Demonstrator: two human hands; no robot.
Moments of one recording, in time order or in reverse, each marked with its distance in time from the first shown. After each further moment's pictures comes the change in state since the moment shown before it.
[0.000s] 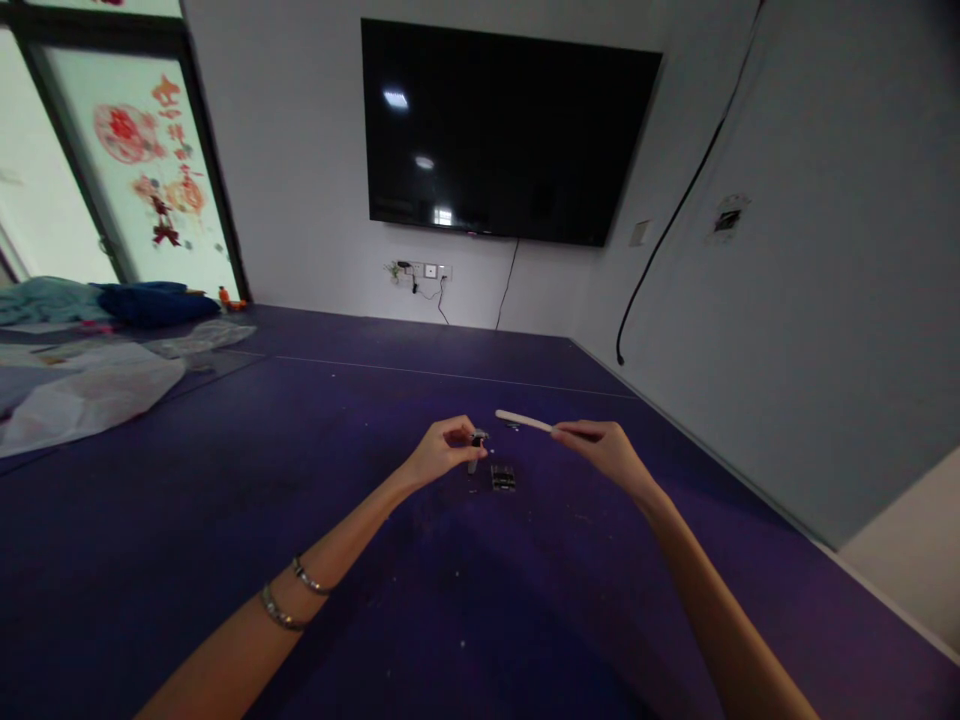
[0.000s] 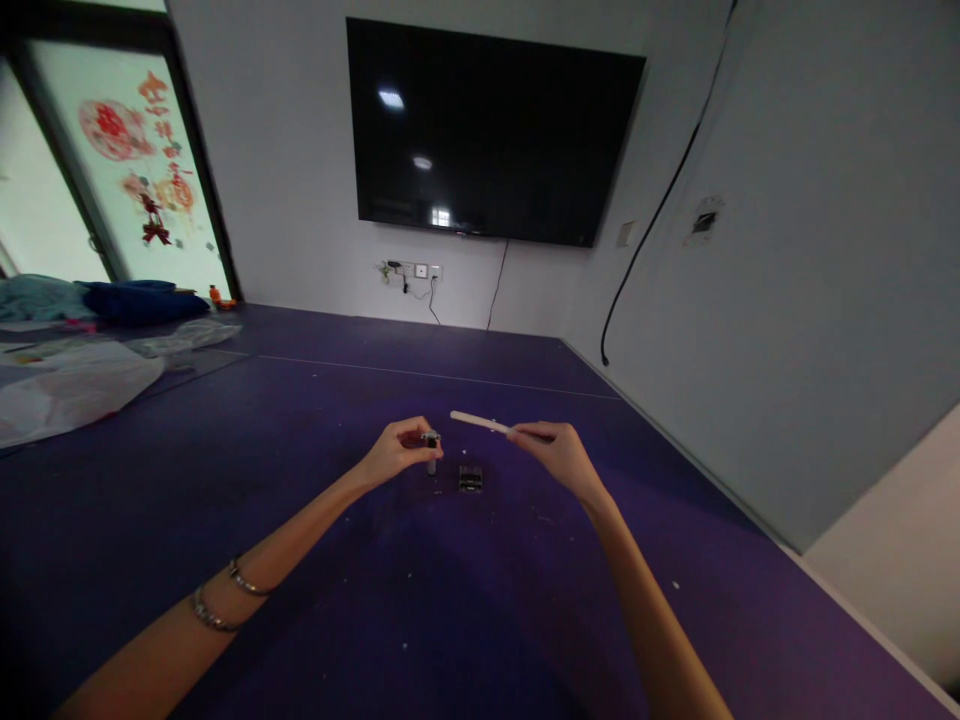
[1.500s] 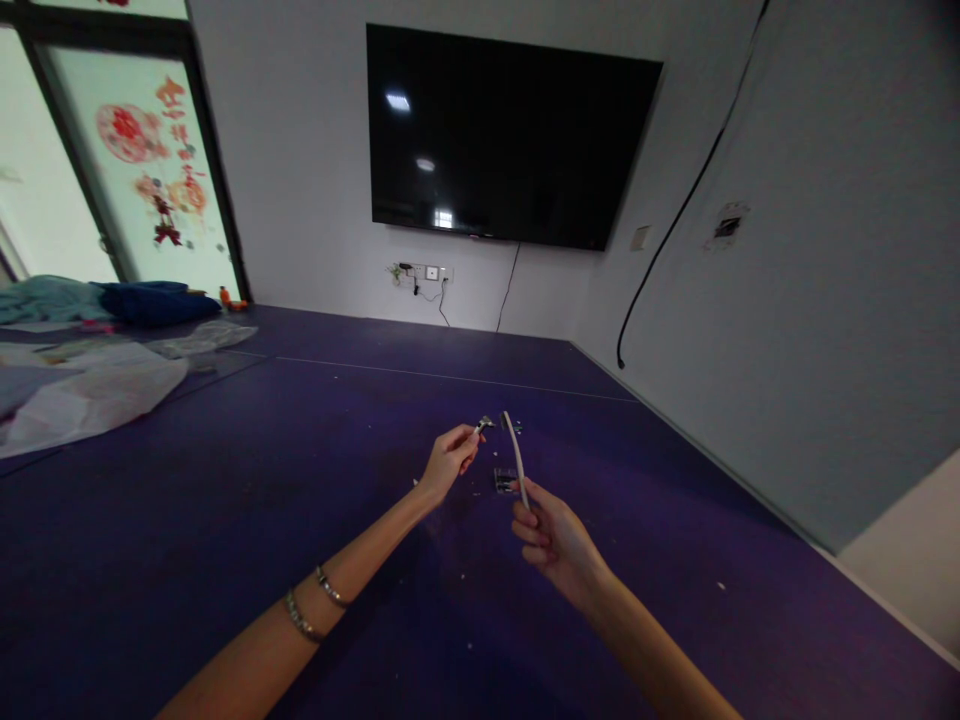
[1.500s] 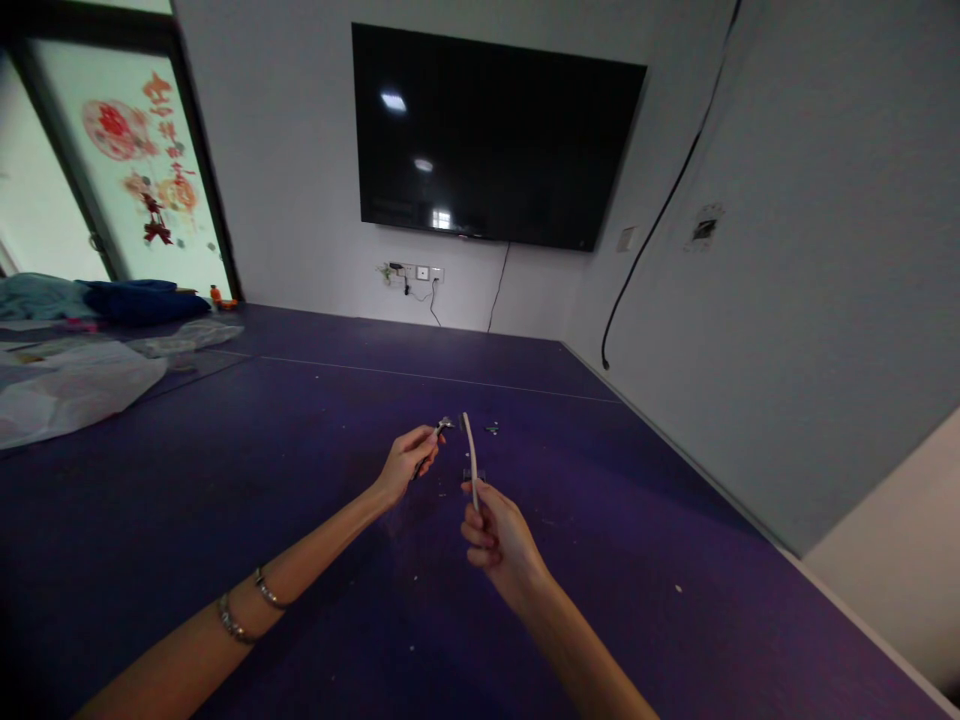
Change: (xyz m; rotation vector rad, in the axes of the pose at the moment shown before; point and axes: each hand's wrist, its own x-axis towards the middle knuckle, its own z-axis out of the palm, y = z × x) left_hand -0.003 -0.025 0.019 -0.214 0.216 -0.116; right_hand -0.074 -0.050 0.086 1.207 -0.219 0.770
